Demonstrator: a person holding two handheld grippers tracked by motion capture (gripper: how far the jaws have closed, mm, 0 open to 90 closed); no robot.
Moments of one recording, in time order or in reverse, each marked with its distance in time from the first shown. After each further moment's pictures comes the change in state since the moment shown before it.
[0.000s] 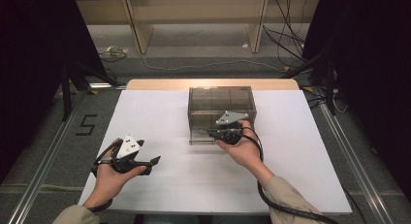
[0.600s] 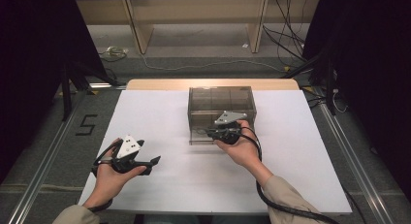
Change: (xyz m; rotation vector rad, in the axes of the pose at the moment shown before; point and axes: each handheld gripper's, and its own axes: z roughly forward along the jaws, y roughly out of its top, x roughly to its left) left arm 0.000 0.000 0.000 0.002 -0.002 0.000; right arm 0.001 0.002 0.003 -0.001 0.007 -0.006
